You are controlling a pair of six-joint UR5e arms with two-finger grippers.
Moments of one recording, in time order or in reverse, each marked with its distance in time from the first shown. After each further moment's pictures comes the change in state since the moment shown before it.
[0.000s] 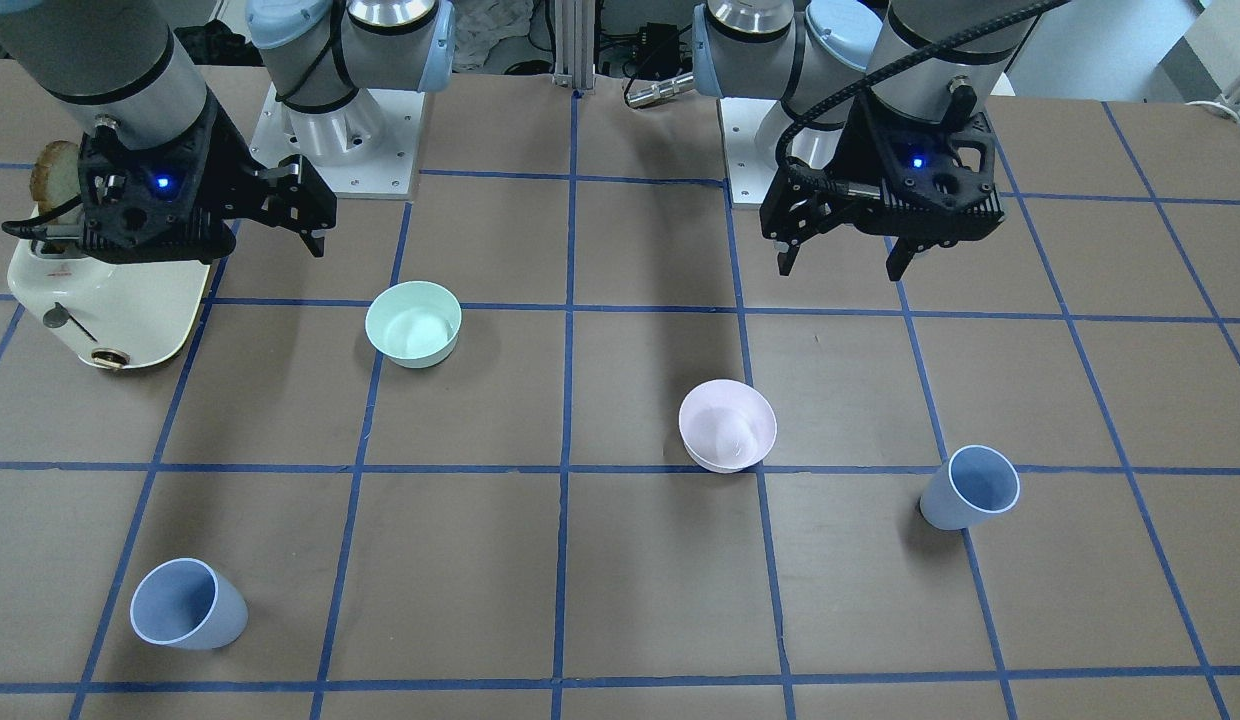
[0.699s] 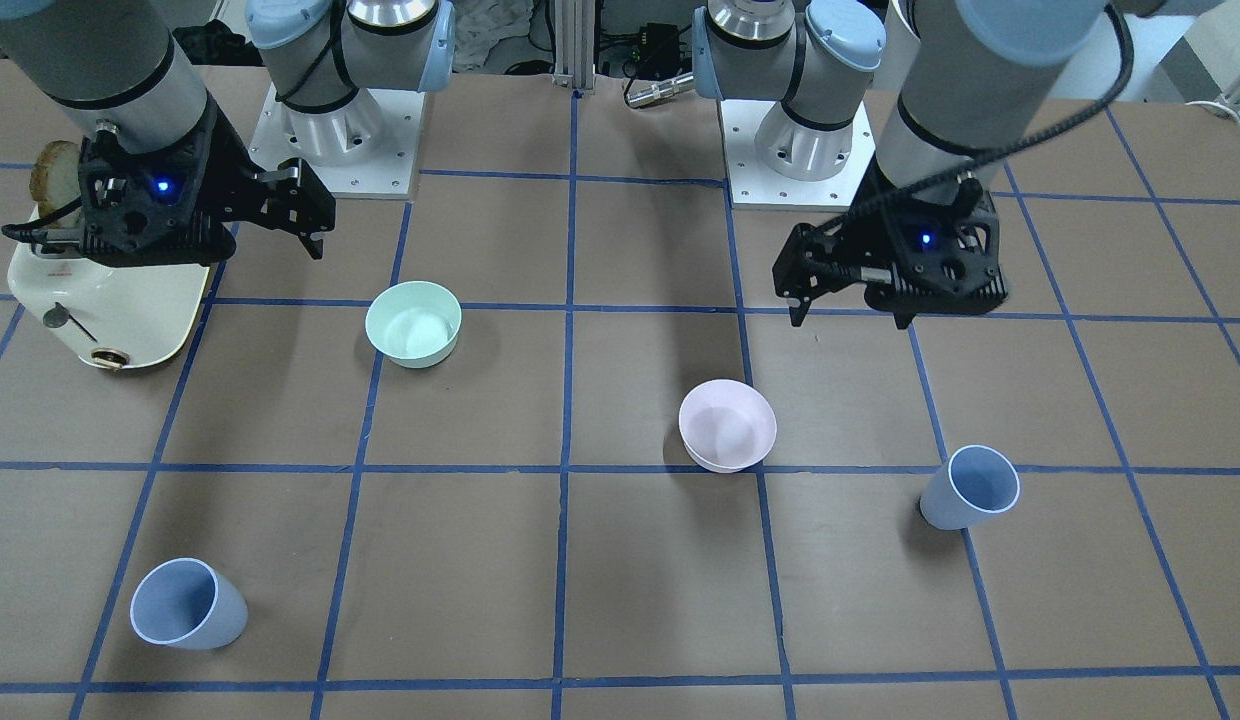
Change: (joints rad) left arm 0.056 -0.095 -0.023 0.082 0.007 0.041; right arm 0.000 0.003 0.000 -0.002 -0.006 -0.003
